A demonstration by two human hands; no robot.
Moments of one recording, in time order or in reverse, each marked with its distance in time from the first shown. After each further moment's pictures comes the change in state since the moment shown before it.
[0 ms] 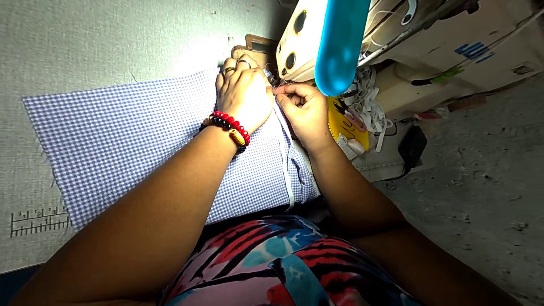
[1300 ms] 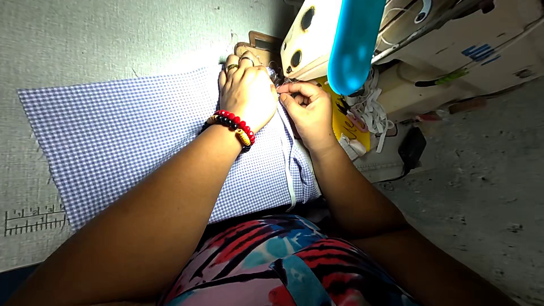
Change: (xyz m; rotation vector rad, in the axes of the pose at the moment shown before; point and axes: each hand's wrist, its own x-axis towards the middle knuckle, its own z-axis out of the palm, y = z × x) left_hand -0.003 0.003 -0.001 -0.017 0.012 -0.035; right_hand -0.002 0.000 -0.002 0.018 -0.002 -0.018
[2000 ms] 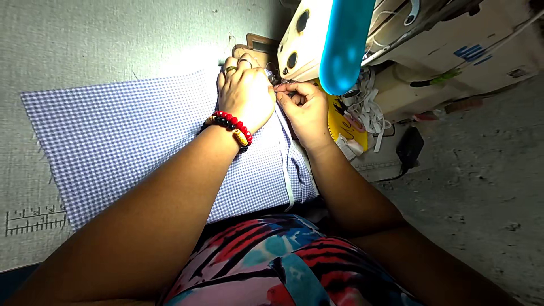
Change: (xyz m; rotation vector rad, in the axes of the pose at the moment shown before) left_hand 0.000 0.000 -0.001 0.005 -0.011 0.015; right_hand 0.002 -0.003 0.004 -0.020 0.027 0.017
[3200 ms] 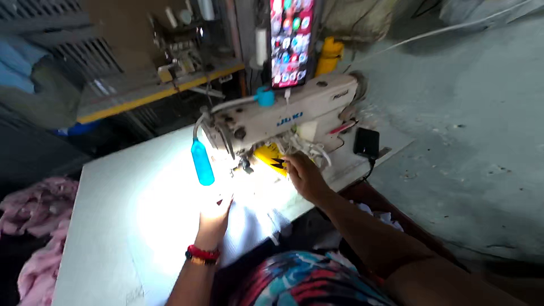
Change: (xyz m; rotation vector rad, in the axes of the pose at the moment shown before) left_hand -0.088 0.030 -0.017 -0.356 0.132 0.059; right_hand -0.071 -0.015 -0.121 -0.321 0.216 -0.053
